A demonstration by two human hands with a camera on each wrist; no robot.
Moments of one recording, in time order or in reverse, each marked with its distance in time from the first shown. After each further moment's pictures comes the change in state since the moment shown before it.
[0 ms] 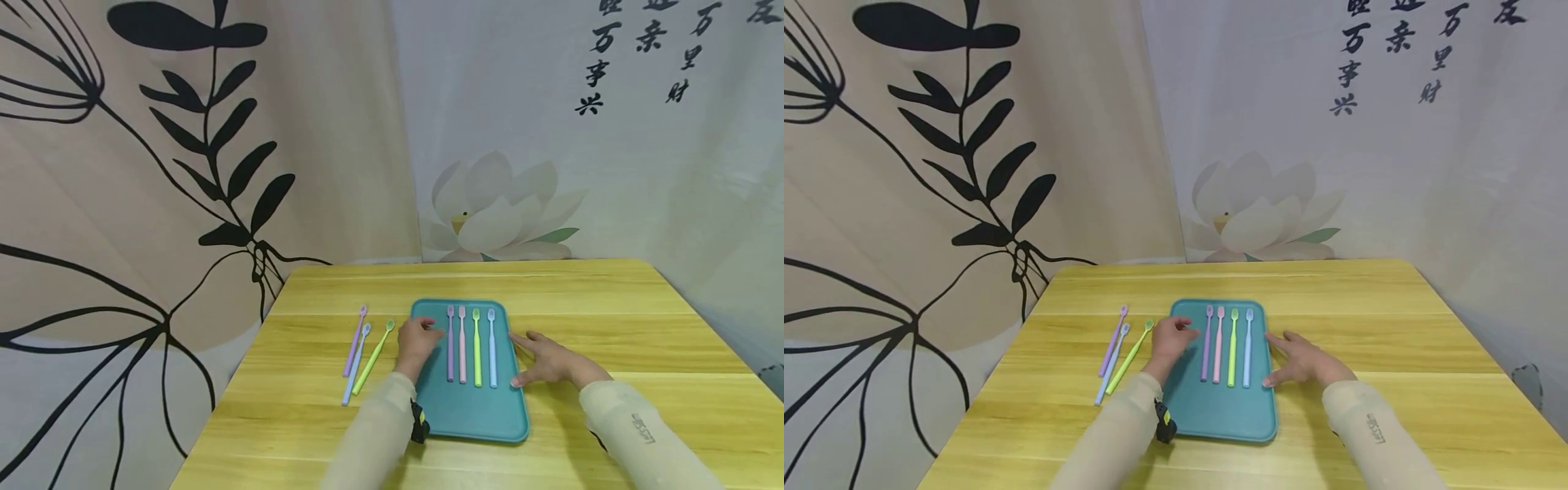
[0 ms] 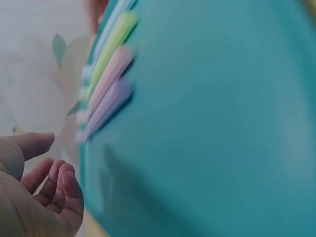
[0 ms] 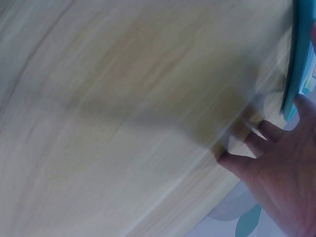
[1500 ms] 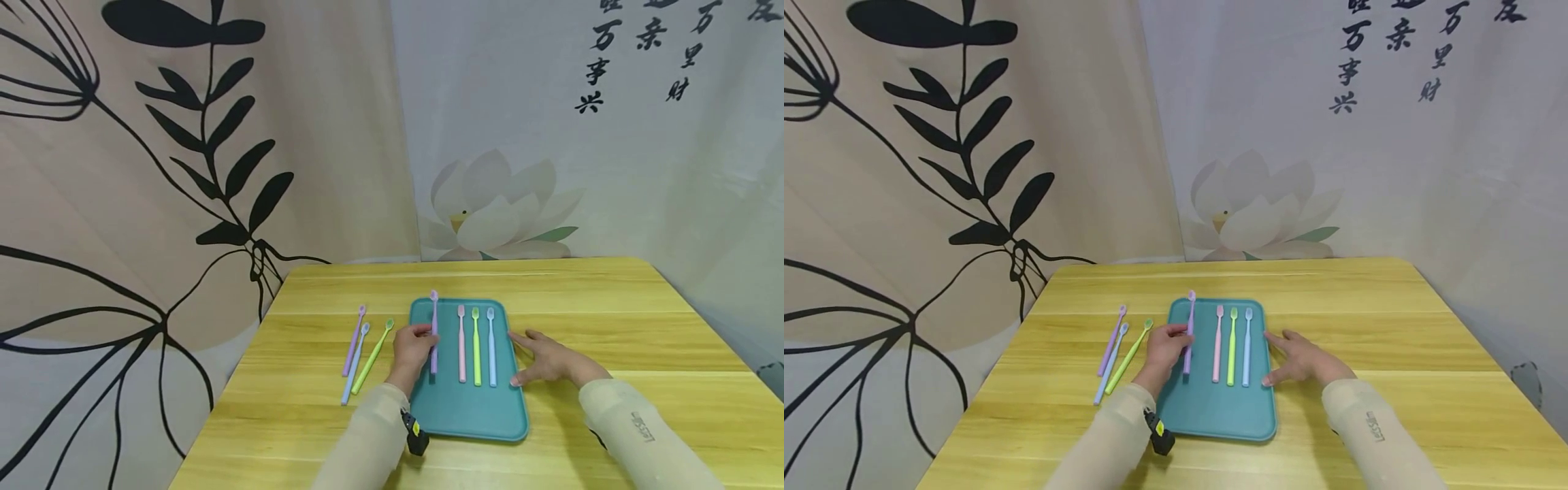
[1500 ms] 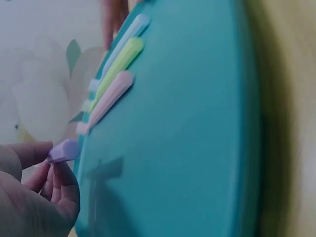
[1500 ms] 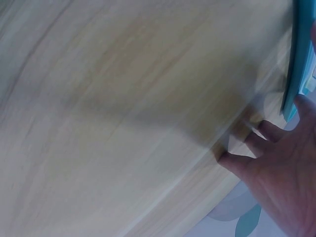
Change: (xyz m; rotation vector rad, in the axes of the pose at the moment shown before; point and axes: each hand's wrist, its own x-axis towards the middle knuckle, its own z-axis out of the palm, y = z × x) left_hand -0.013 -0.008 0.001 -0.335 0.000 -0.144; right_hand 0.001 0.000 0.001 -0.008 0.004 0.005
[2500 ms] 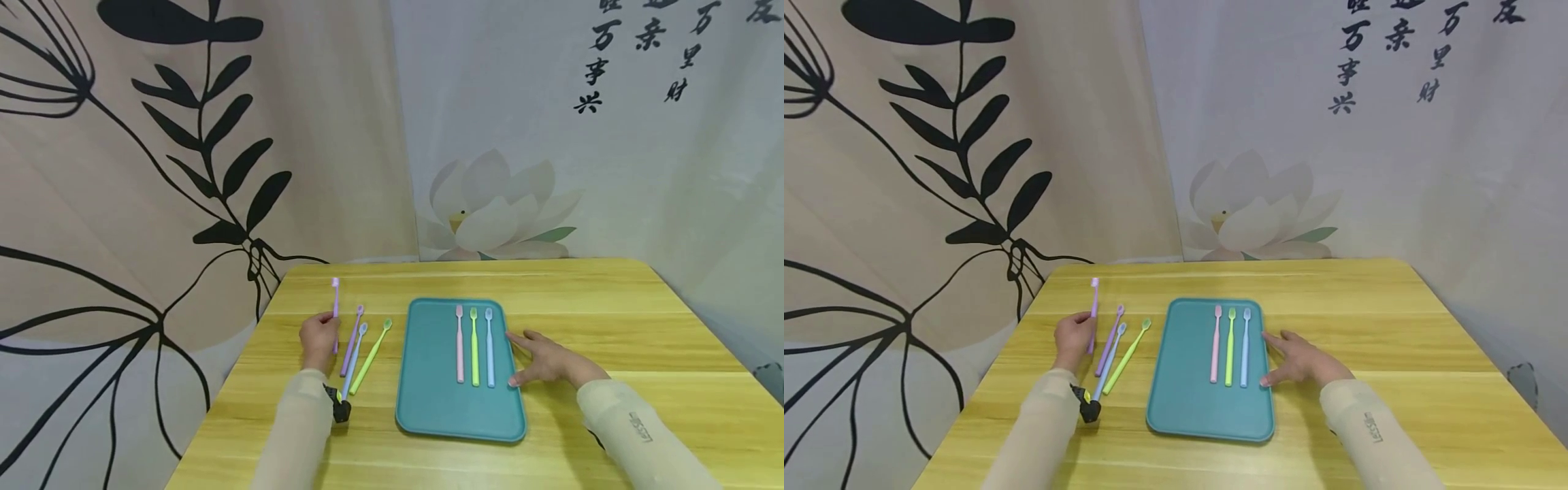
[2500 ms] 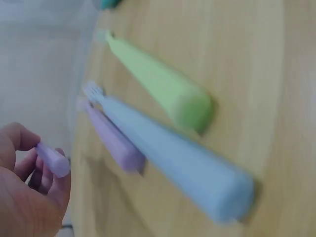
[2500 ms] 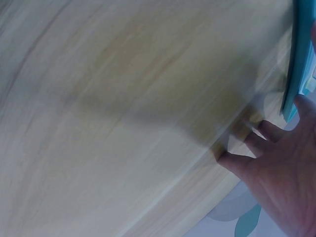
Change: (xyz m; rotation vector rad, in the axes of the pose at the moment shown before) left_hand 0.072 -0.031 -0.158 0.223 0.247 0.009; right_hand 0.000 -0.002 0.000 0.001 -0.006 0.009
